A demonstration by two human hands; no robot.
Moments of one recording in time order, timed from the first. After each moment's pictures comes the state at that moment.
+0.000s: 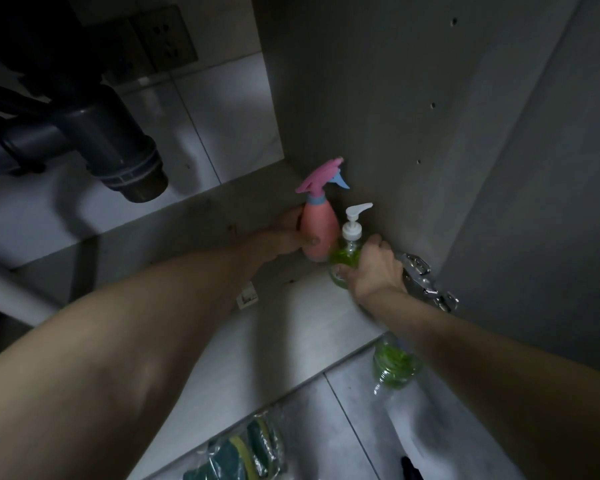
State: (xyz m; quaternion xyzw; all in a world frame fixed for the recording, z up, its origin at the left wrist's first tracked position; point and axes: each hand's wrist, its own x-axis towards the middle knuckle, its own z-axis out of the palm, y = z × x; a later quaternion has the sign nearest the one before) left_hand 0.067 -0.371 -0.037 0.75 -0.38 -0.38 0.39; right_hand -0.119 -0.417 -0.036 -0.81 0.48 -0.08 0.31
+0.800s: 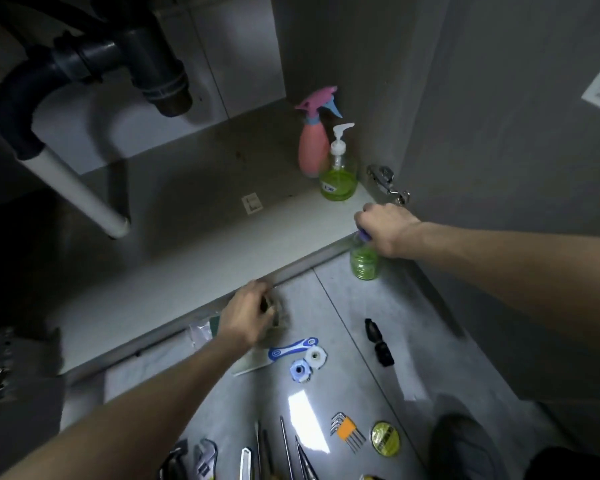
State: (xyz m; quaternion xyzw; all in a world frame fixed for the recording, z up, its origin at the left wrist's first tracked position) left_hand -0.131 -0.097 -0.101 0.91 -0.36 -0.17 0.13; right_hand -0.243 -0.378 -0.003 -0.97 0.19 0.15 0.03
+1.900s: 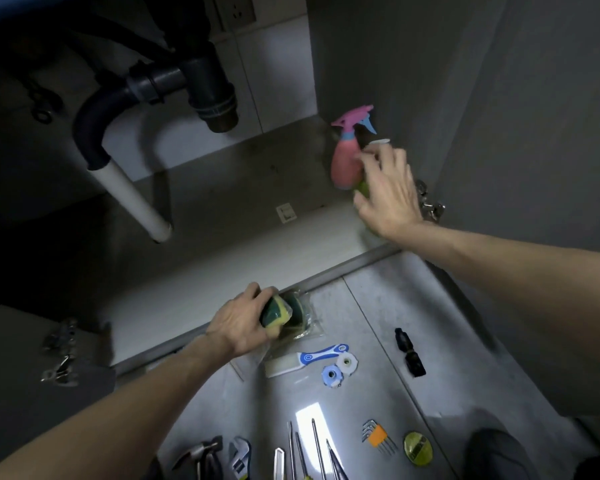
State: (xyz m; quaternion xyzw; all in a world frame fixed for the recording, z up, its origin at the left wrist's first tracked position) left_hand -0.095 -0.040 -0.048 0.88 -0.44 -0.18 0.01; right_hand -0.187 -0.342 0.031 -0.93 0.23 -0.26 0.09
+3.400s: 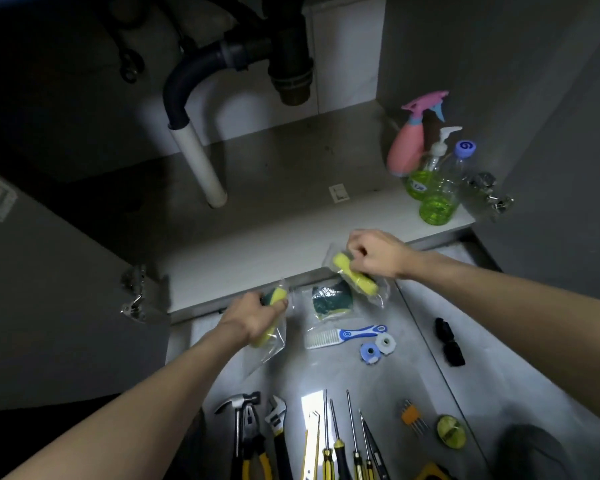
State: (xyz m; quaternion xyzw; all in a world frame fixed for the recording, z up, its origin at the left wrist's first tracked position) left_hand -0.103 0.048 -0.035 0.93 -0.12 -0.30 0.16; right_hand -0.173 -0.234 -0.022 -0.96 0.06 0.09 0.27
